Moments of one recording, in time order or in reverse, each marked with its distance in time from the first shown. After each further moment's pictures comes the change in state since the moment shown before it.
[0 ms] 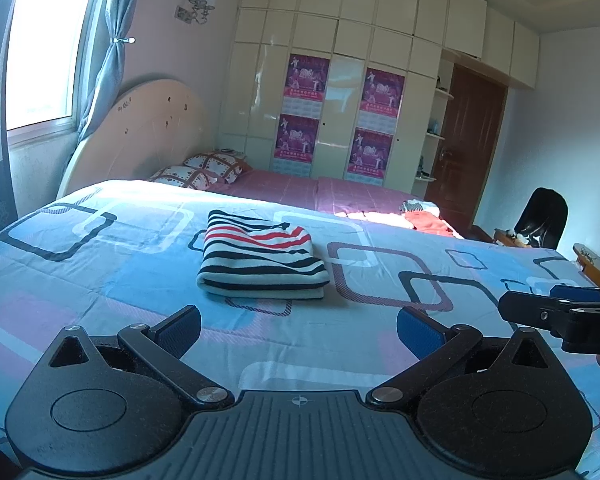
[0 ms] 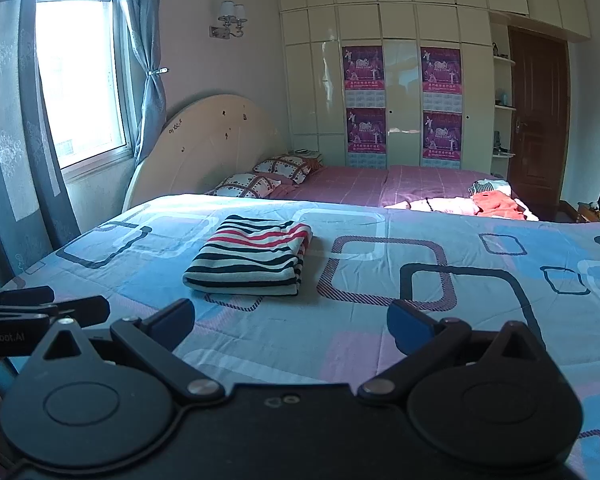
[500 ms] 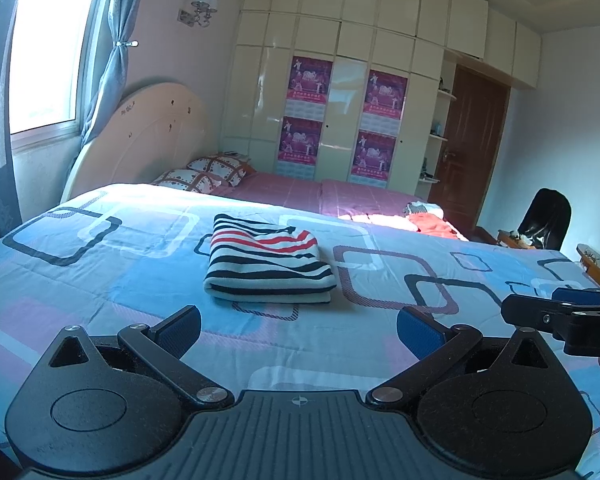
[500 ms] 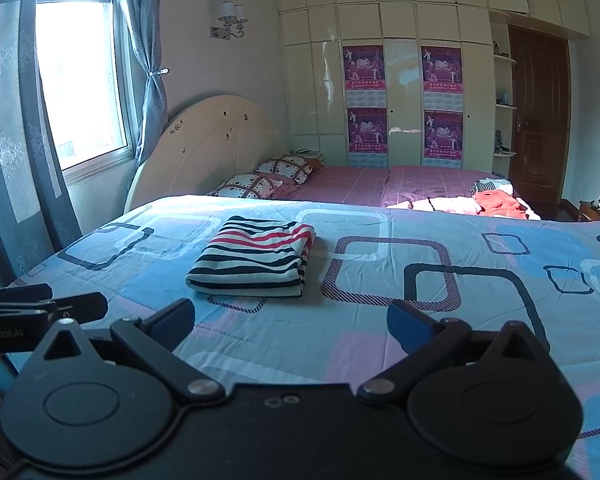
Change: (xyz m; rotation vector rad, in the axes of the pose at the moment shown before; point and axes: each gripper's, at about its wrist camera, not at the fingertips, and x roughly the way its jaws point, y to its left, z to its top) left arm -0.001 0.006 0.006 0.004 -0.008 0.009; right arm 0.004 0.004 0.001 0.007 -0.004 0.001
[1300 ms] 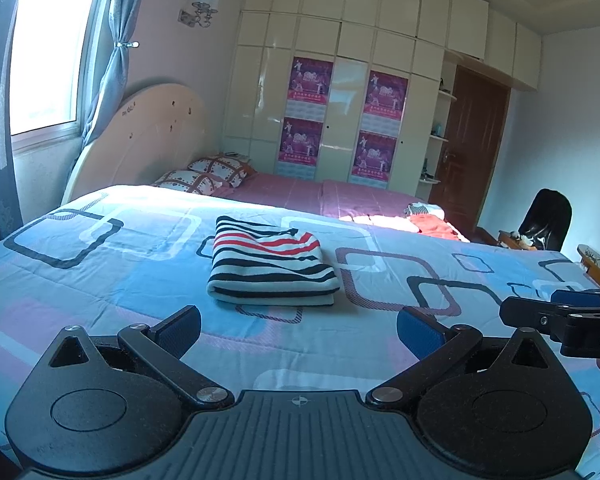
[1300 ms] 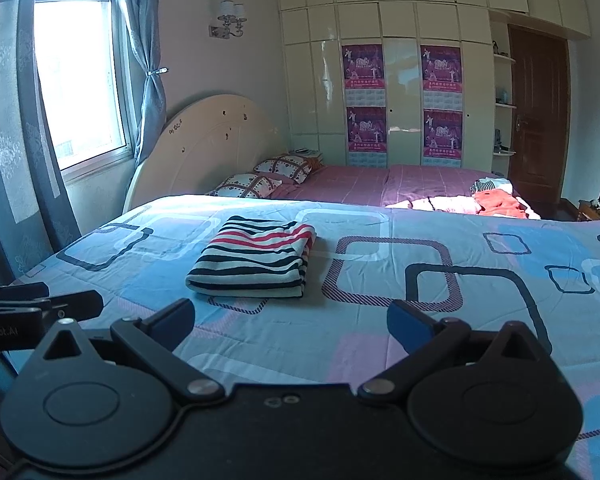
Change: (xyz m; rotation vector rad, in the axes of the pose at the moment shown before) left arm -0.001 0.004 0.000 -0.001 0.000 0.000; right arm 0.006 0.008 0.002 -0.002 0.005 -0.005
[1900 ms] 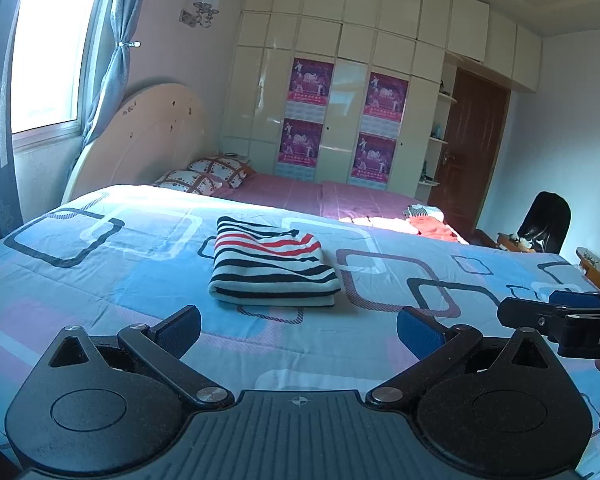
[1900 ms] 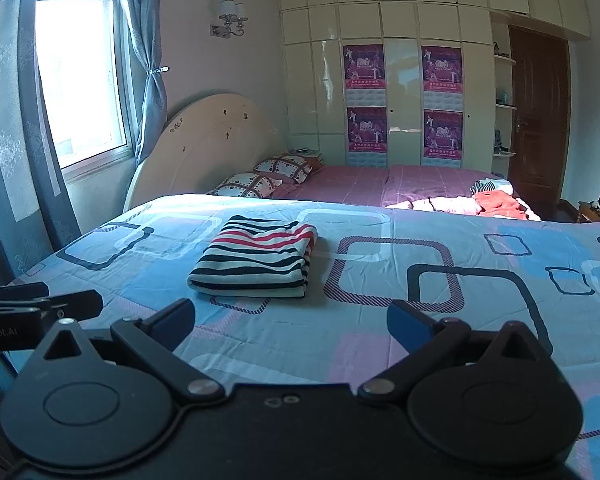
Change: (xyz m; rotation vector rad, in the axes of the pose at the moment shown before) left arm 0.000 0.003 -0.002 -0.003 -0.004 0.000; right arm -0.001 0.001 0.000 -0.001 0.003 0.000
